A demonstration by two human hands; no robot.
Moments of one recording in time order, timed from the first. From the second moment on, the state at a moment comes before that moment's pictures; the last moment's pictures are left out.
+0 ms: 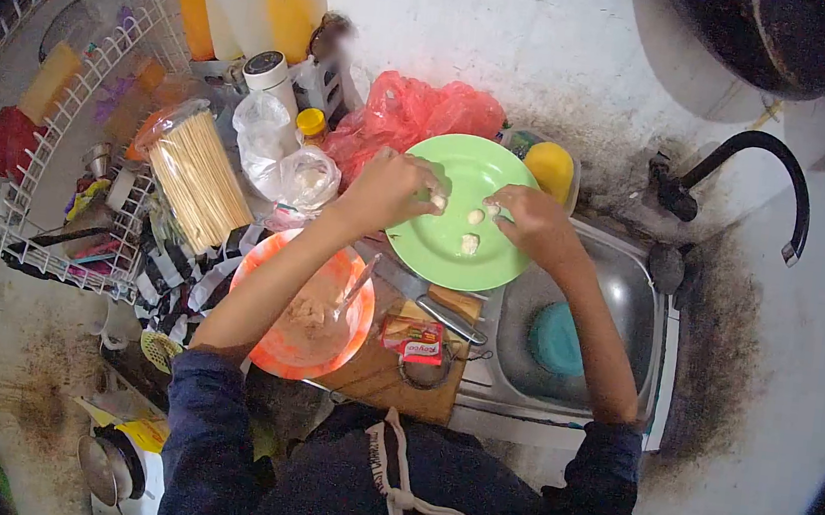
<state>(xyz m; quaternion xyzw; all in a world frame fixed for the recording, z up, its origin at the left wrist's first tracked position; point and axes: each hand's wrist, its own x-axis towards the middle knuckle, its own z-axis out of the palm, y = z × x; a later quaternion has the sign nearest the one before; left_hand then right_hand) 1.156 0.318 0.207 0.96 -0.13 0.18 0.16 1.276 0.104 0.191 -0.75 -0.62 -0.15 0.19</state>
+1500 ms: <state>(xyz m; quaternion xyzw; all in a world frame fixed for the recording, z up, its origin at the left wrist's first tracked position) 1.148 0.299 0.219 0.94 -0.14 0.23 0.23 1.274 0.115 0.211 -0.80 -0.56 -0.04 0.22</state>
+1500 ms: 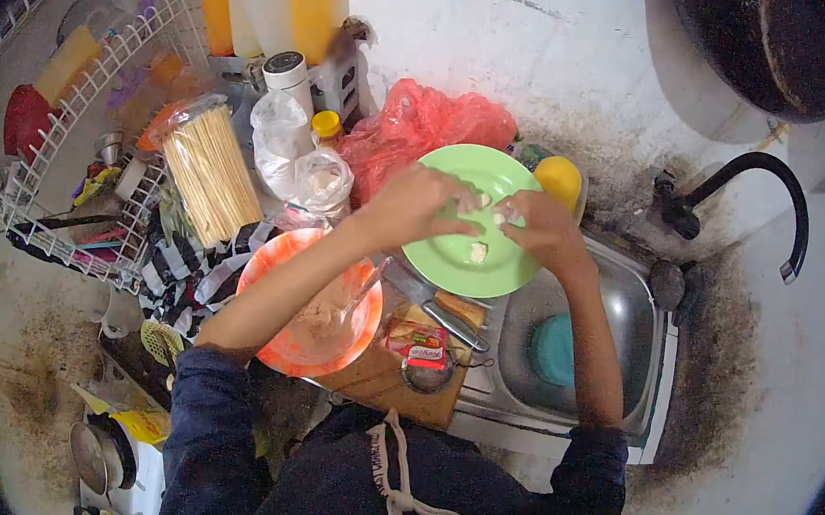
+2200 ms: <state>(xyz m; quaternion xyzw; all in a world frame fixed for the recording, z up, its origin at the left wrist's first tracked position) 1.158 0.316 0.208 0.95 -0.09 0.18 0.24 1.280 0.119 0.217 -0.80 -0.55 -0.05 0.24</state>
